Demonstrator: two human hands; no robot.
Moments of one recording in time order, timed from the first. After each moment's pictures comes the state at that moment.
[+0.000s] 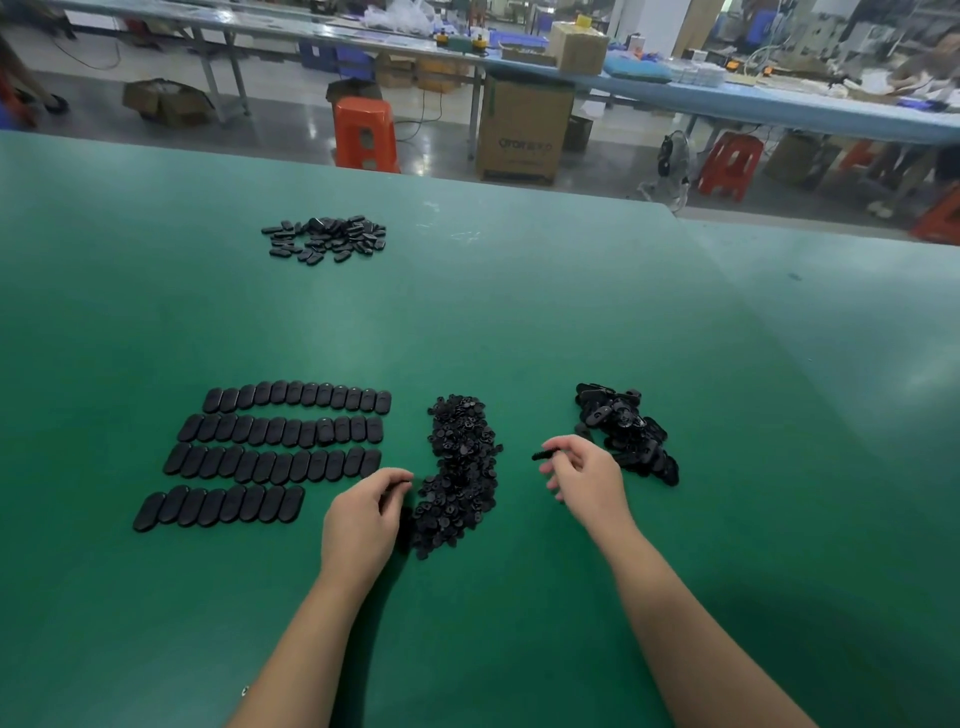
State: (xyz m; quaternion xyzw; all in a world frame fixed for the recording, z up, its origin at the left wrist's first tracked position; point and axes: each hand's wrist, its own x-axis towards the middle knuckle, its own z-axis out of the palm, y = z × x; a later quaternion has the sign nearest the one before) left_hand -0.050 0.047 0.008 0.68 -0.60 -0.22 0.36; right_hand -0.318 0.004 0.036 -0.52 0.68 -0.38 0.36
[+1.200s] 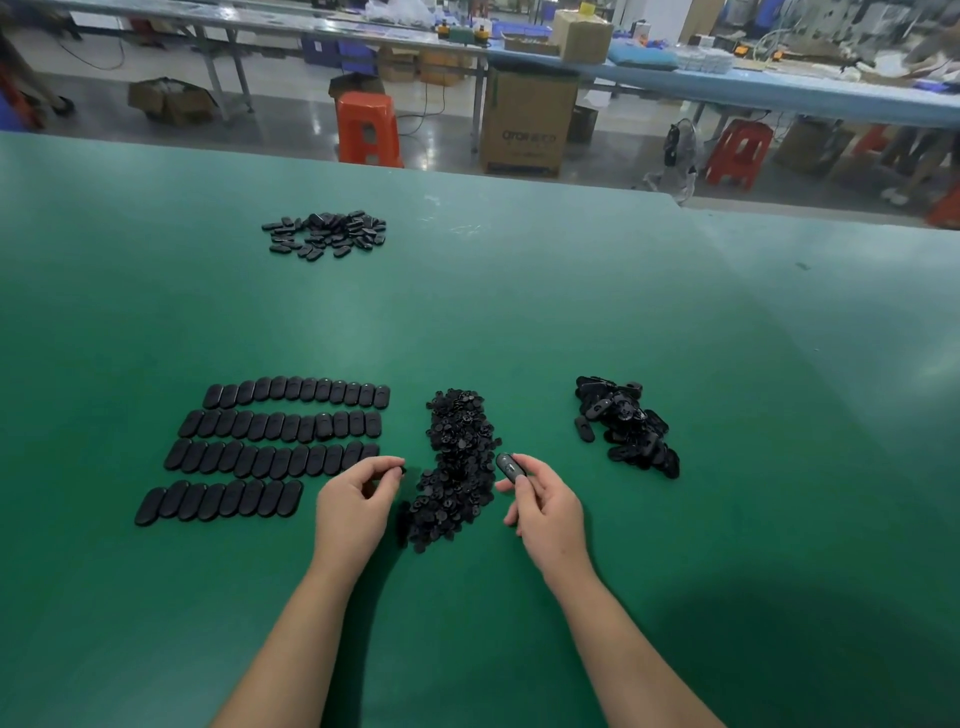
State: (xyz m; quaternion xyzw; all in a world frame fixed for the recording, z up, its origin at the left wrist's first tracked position) left_hand -0.049 0.043 0.013 0.67 -0.49 -0.33 0.45; right_hand -0.273 0.048 0.006 -0.50 0.63 -0.43 0.41
